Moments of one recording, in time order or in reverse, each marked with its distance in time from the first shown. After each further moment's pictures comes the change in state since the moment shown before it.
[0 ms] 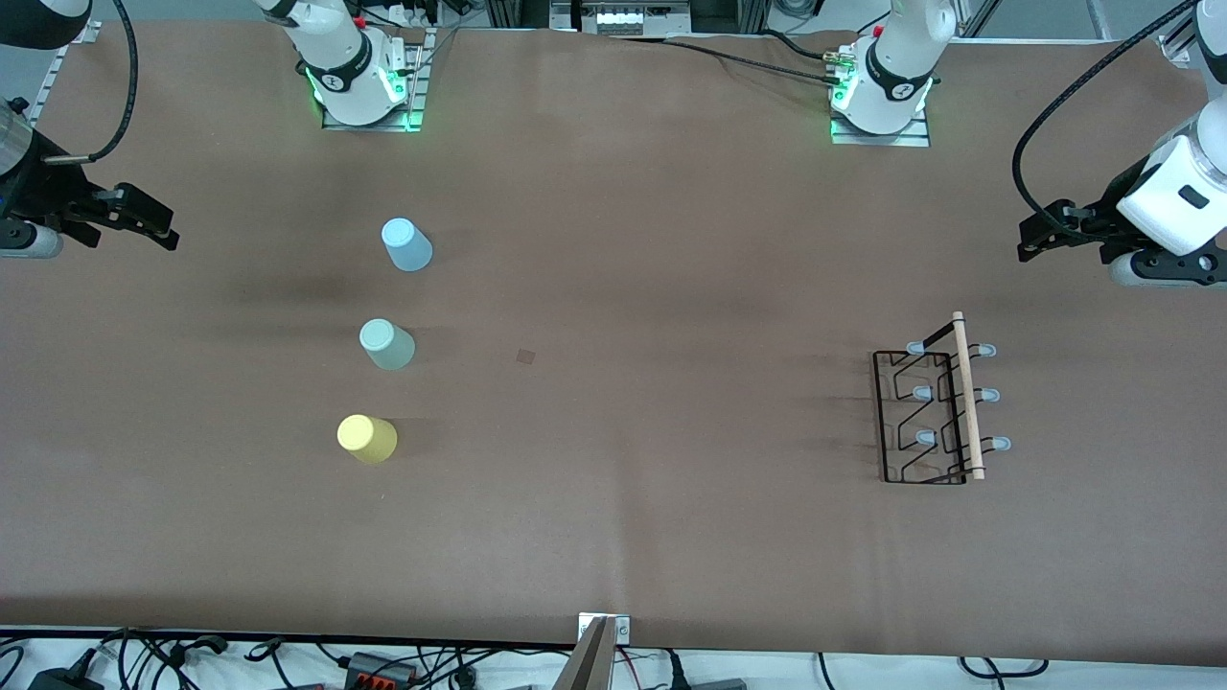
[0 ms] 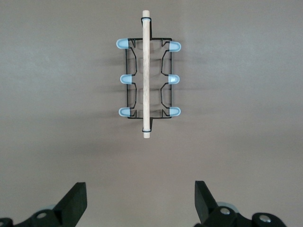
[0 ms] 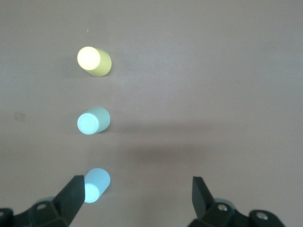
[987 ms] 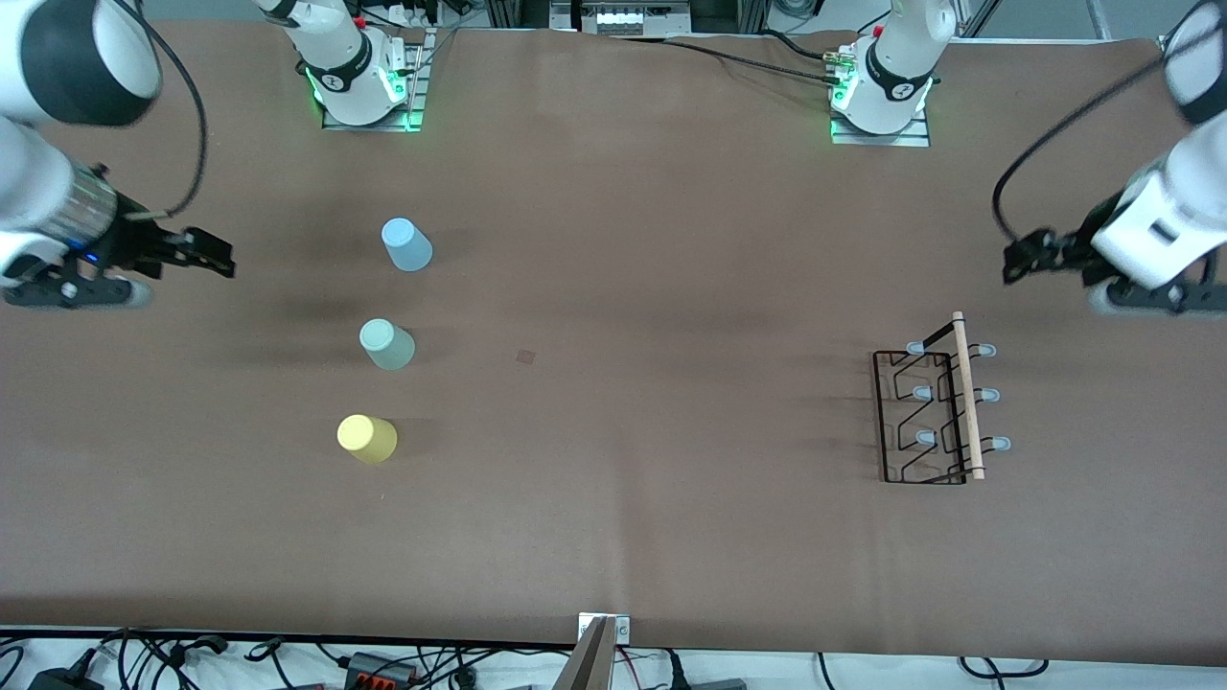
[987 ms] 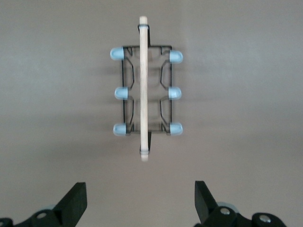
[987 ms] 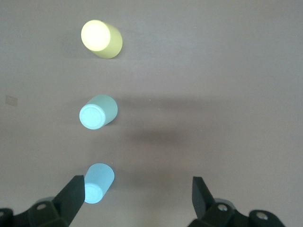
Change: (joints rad) left arm 0.008 0.080 -0.005 -0.102 0.000 0.218 0.000; right arm 0.053 0.159 0.024 -0.002 0.001 0.033 0.004
